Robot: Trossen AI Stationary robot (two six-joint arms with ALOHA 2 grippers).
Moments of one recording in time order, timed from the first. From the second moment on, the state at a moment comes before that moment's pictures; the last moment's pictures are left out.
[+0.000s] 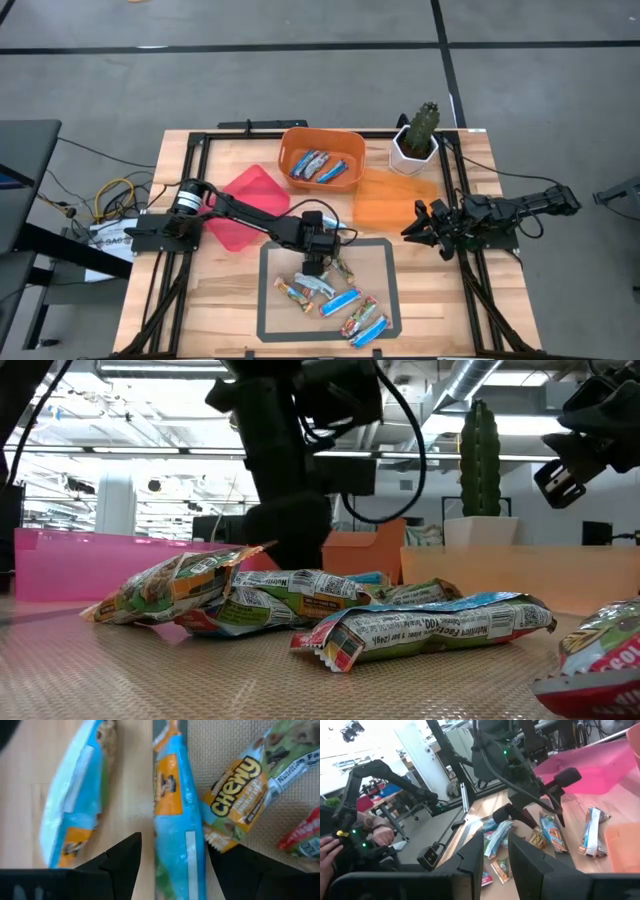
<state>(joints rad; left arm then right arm) -0.18 2.07 1.42 -0.60 -0.25 -0.13 0.20 0.10 0.01 0.04 -0.10 0.42</state>
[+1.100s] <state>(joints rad) -0.17 2.07 1.42 -0.55 -0.25 -0.12 0.20 0.10 0.01 0.03 -0.10 0.42</state>
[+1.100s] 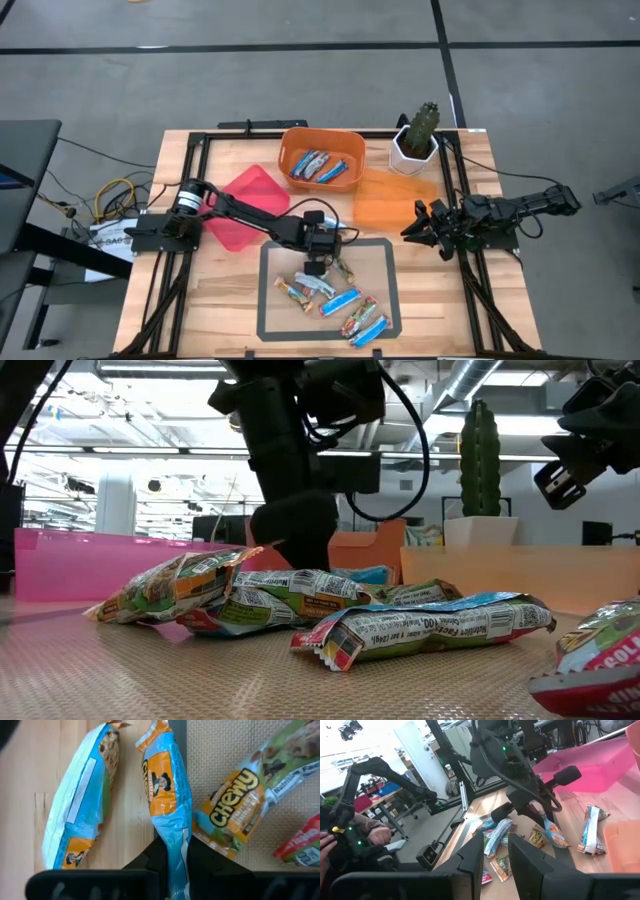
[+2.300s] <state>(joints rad) -0.18 1.75 1.42 -0.42 -0.56 -0.23 0.20 0.10 0.01 0.03 -0.10 0.42</state>
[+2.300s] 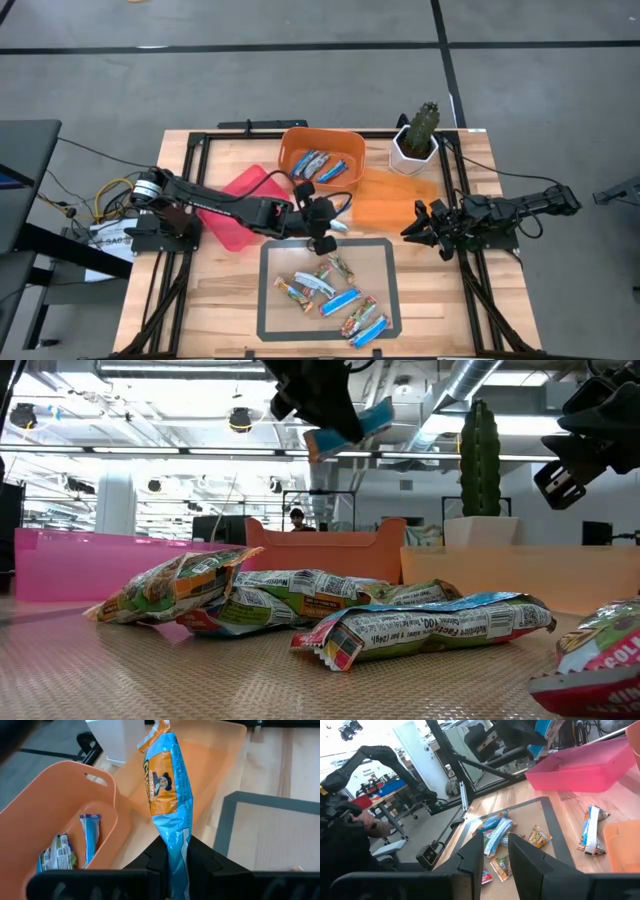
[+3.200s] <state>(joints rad) -0.01 1.75 1.11 0.40 -0.44 -0.60 0.20 0.10 0.01 0.03 -0.10 0.42</state>
